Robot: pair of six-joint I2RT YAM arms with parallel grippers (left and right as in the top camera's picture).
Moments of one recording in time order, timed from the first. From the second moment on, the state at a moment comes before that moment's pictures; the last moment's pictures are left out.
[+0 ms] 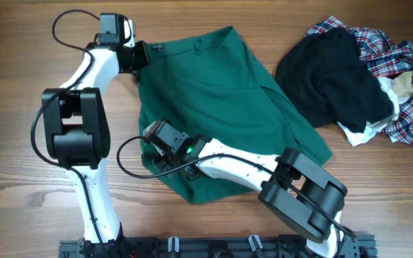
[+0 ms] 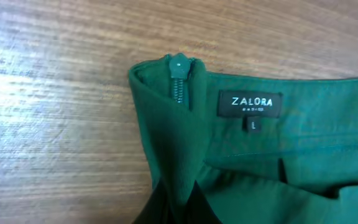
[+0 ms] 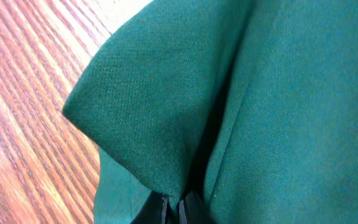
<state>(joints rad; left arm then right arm) -0.01 2.29 1.68 -0.43 0.21 -0.26 1.00 1.99 1.23 -0.32 -0.09 0.20</state>
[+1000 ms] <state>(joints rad) 0.11 1.69 1.68 -0.73 0.22 -0.36 0.70 1.90 1.27 -0.39 -0.51 -0.01</state>
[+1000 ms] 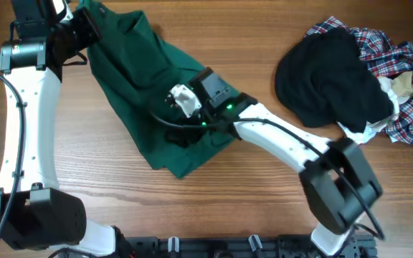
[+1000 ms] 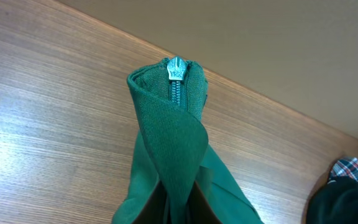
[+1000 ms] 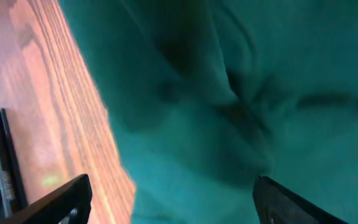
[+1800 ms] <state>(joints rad) 0.11 1.66 1.68 -0.77 0.24 -0.36 0.69 2.11 1.28 -0.30 -0.63 -0.11</state>
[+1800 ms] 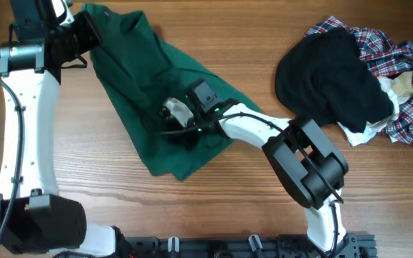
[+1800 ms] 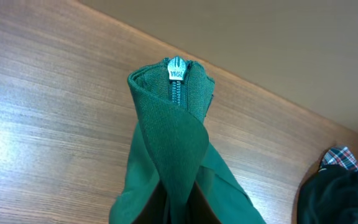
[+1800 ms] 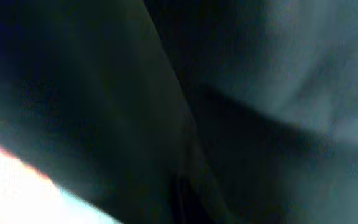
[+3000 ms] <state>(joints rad) 0.11 1.26 1.68 -0.79 0.26 -0.54 0.68 1.81 1.39 -0.55 -0.66 0.38</state>
